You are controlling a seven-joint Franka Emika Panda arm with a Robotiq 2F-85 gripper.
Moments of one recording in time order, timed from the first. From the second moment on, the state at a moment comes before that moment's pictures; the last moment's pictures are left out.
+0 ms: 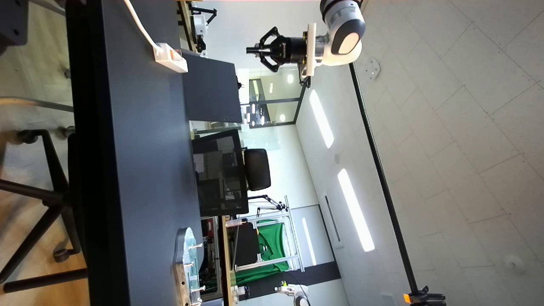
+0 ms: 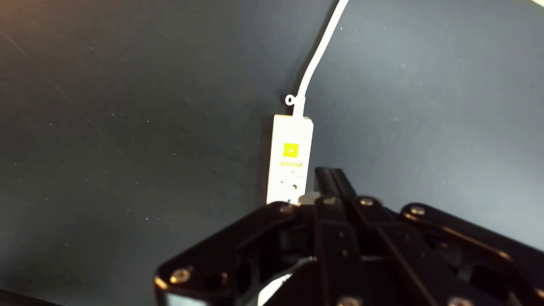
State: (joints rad) arm -0.04 0.11 -0.11 -2.03 0.05 2.12 -0.69
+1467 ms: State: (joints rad) arm -0.07 0.15 -0.08 -2.01 0.10 2.16 -0.66
